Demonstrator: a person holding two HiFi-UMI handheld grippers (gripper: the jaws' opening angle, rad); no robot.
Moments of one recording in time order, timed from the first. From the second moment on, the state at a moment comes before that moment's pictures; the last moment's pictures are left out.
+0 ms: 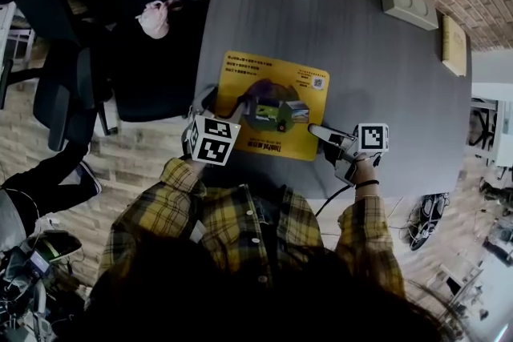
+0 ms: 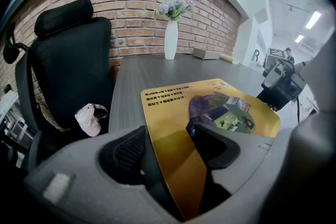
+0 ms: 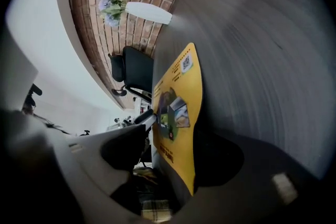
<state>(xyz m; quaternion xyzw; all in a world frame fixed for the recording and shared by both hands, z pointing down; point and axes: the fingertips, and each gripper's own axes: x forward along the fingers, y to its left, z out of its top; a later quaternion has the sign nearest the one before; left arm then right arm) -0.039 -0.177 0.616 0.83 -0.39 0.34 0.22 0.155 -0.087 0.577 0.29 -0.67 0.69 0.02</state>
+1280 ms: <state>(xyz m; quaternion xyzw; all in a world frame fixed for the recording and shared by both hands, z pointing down) -0.040 -0.177 0.616 0.83 -0.39 0.34 0.21 0.120 -0.133 0.598 0.24 -0.68 0.69 0.04</state>
